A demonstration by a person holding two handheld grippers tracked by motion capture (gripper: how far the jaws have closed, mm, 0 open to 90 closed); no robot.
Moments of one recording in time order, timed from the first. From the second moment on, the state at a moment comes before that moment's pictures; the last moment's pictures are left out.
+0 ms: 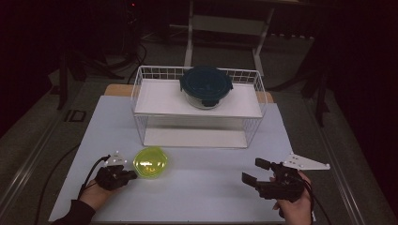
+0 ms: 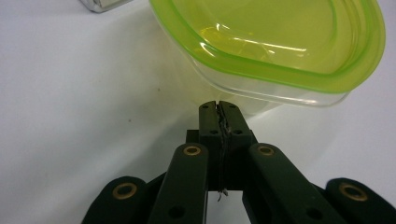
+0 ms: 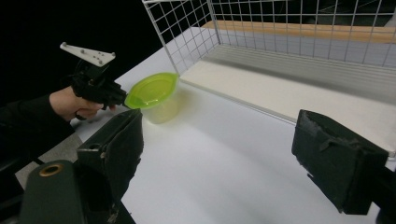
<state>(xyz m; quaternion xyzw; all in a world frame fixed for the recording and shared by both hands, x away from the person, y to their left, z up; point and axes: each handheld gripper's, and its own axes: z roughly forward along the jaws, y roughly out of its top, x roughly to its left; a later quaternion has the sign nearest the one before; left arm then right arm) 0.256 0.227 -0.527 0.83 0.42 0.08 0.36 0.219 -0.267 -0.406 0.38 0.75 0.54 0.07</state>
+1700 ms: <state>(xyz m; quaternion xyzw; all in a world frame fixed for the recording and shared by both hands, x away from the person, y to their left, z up) 0.313 0.141 -0.528 0.84 0.39 0.06 0.37 0.218 -0.267 -0.413 0.37 0.75 0.54 0.07</state>
